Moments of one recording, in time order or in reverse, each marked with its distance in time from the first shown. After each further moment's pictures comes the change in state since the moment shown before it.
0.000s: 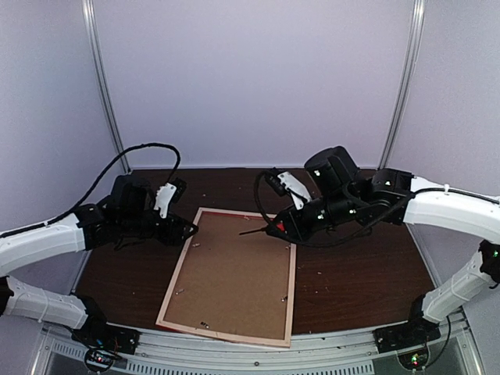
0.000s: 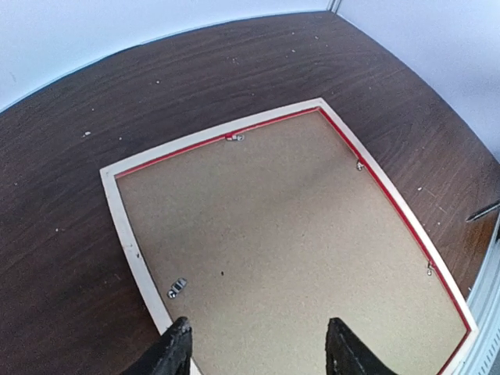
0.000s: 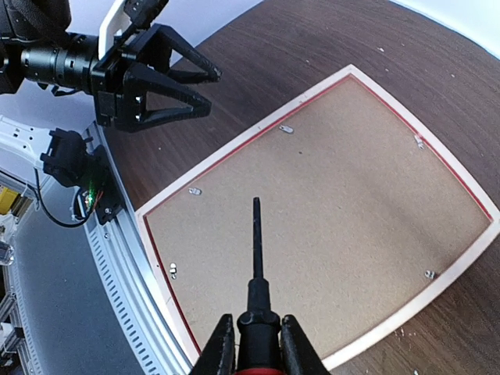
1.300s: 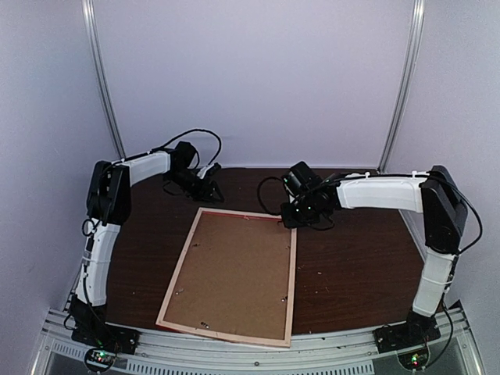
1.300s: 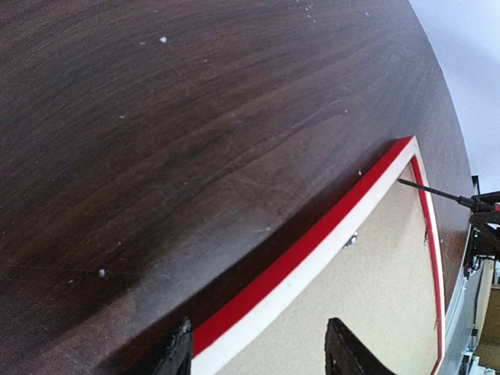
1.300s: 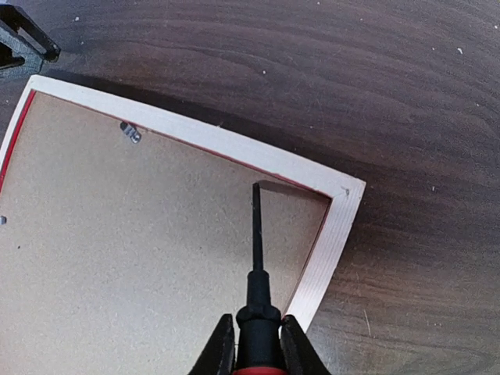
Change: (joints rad) left arm 0.348 1.364 1.350 -0.568 0.589 0.278; right arm -0.278 0.447 0.073 0.048 0.290 0.179
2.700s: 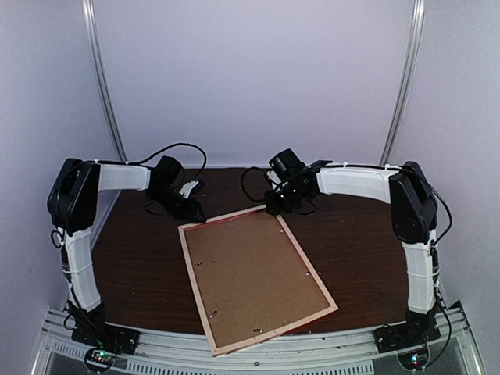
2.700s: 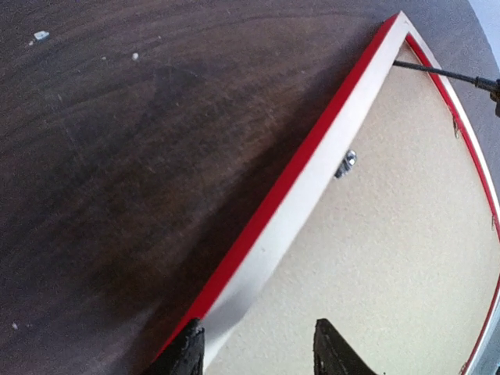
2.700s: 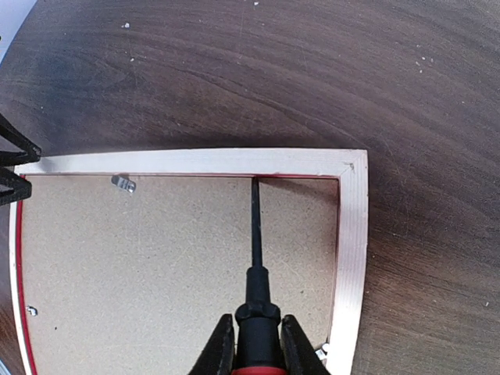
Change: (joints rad) left arm -0.002 -0.398 -0.668 0.292 -0.205 -0.050; right arm -0.062 0.256 0.338 -0.039 -0.187 -0.141
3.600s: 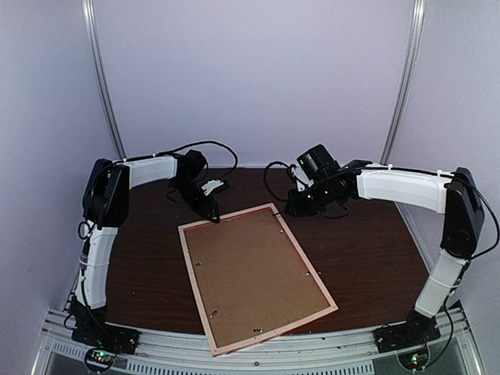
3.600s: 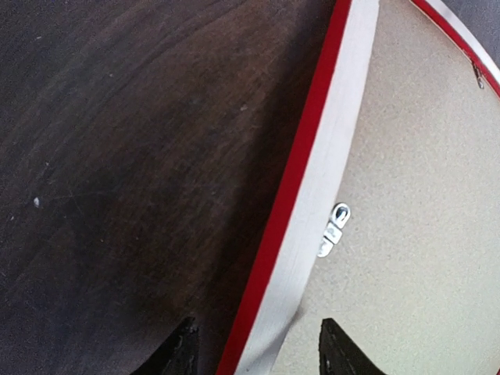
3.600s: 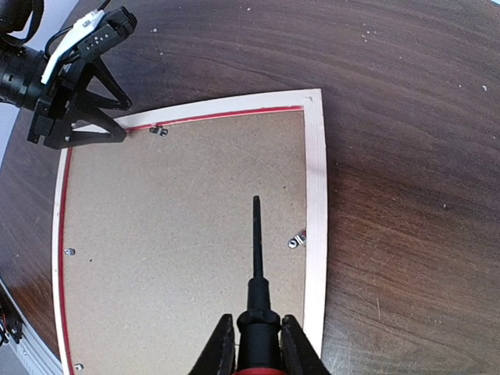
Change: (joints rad) left arm -0.087 0.299 0.499 -0.362 -0.076 0.332; right arm -0.004 -0.365 -0.325 0.019 -0.024 0.058
